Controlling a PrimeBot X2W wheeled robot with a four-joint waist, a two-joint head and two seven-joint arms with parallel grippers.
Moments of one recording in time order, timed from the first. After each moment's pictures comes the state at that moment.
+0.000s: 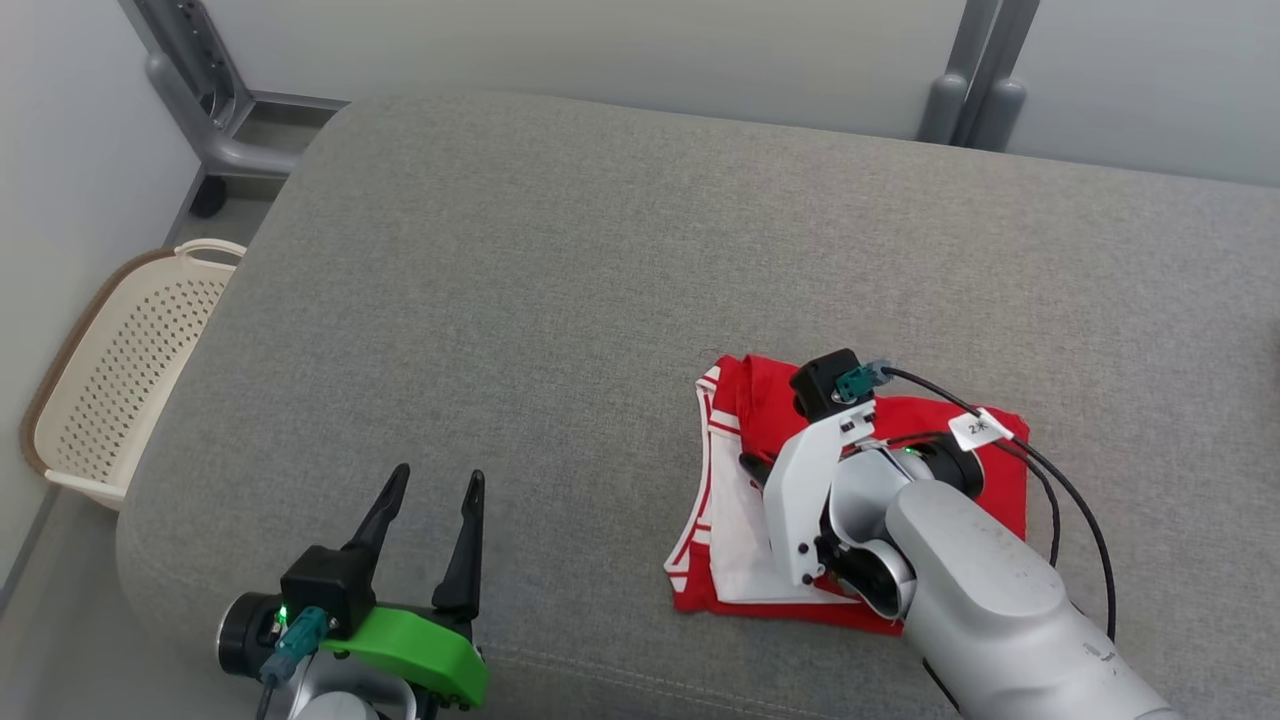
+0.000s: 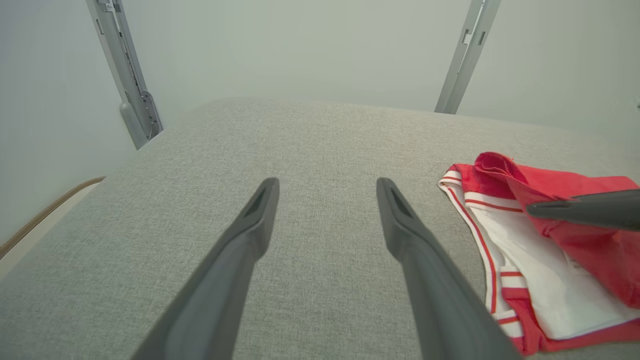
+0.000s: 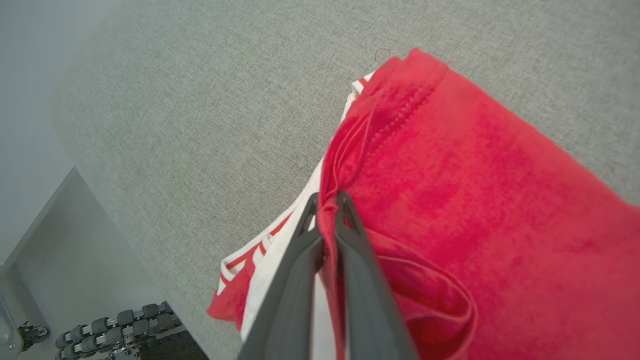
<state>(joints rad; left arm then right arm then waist) -0.11 0.07 -0.20 0.35 -0.22 -0.12 -0.26 -0.58 -0.05 0.52 0.72 0.46 0.13 0.33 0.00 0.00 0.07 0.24</state>
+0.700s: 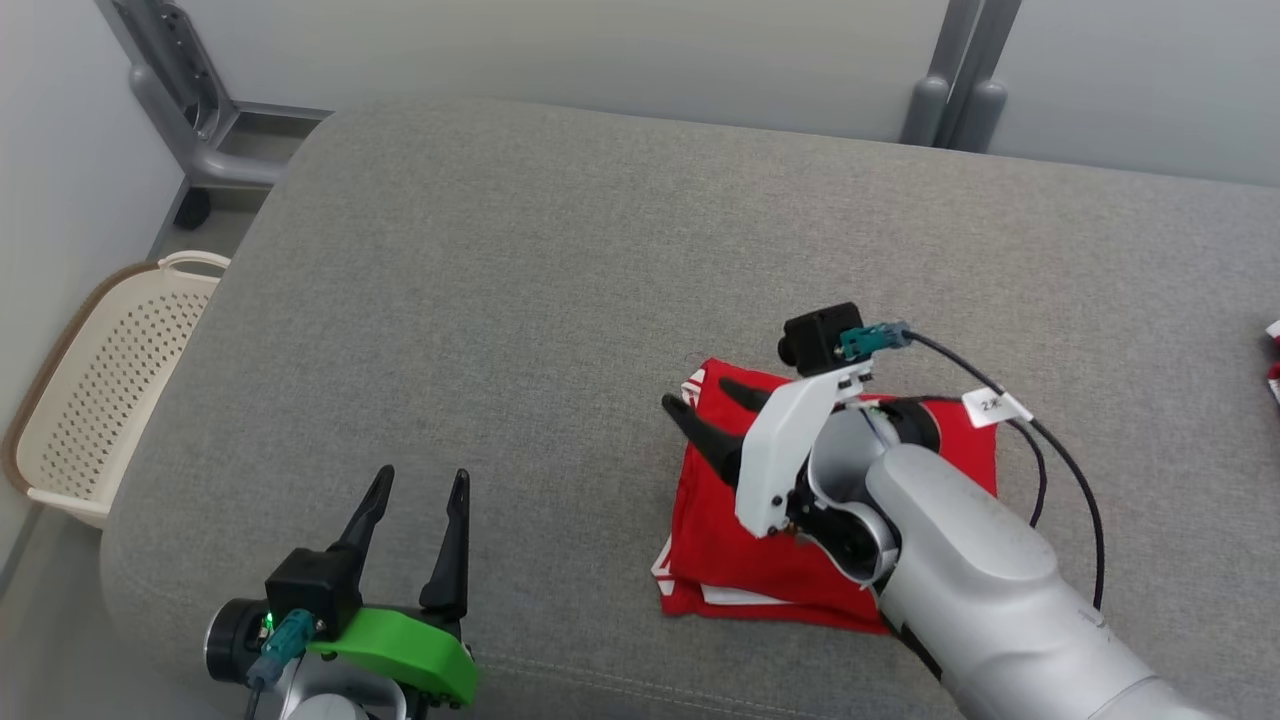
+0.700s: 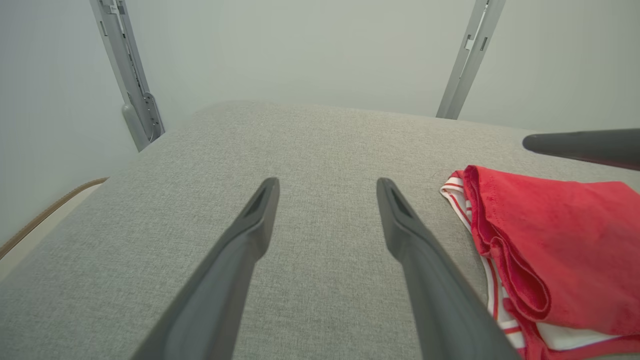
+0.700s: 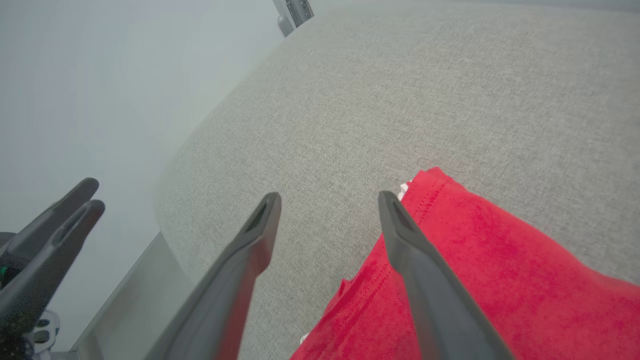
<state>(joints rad) -0.11 0.06 -0.17 0.35 -0.22 -0.12 -0.26 -0.62 -0.05 0.62 0.66 0.71 0.13 0.23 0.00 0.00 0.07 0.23</state>
